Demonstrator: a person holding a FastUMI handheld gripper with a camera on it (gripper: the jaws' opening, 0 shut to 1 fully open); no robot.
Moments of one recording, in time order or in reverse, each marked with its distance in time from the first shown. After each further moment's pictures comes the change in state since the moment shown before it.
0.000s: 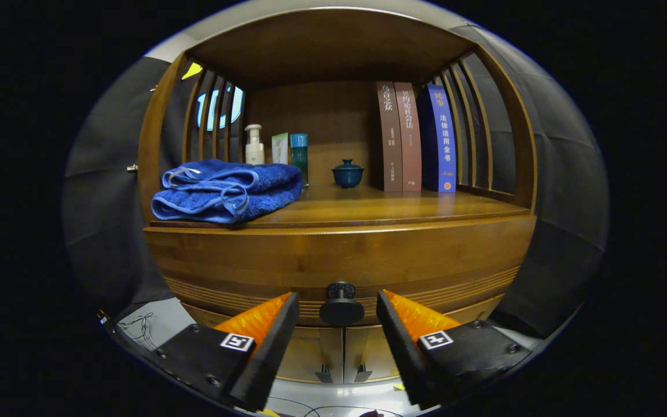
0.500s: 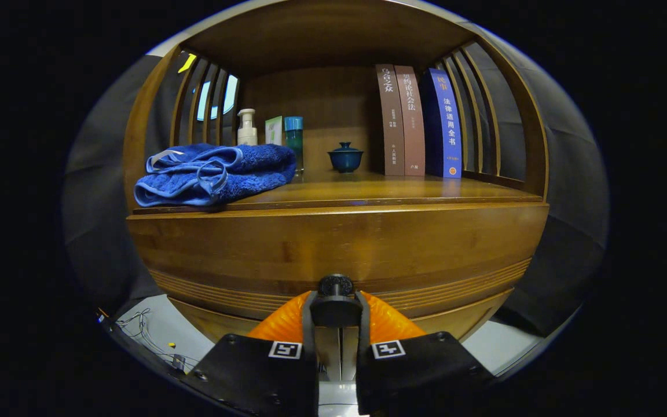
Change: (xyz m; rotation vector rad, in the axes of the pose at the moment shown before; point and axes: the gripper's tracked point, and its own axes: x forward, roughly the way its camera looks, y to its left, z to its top) arm 0.009 -0.004 -0.010 0.010 0.024 0.003
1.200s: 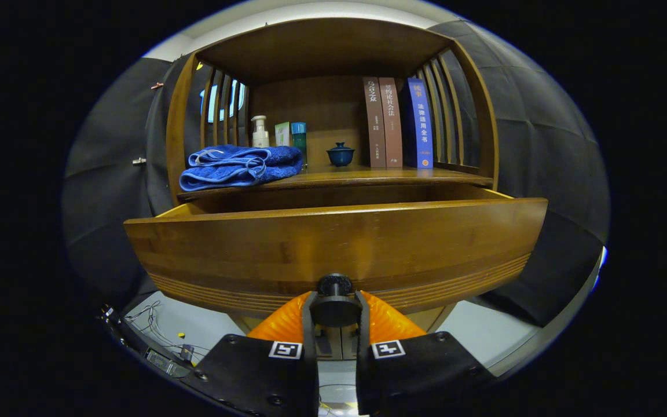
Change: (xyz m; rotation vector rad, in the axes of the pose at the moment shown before) arm -0.116 -0.007 -0.031 0.028 0.034 -0.002
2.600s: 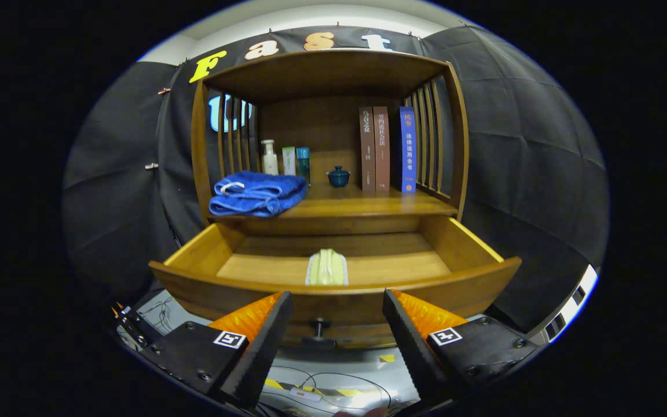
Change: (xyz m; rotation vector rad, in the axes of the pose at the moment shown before) arm -0.085 -0.021 0.089 -0.032 0.015 0.028
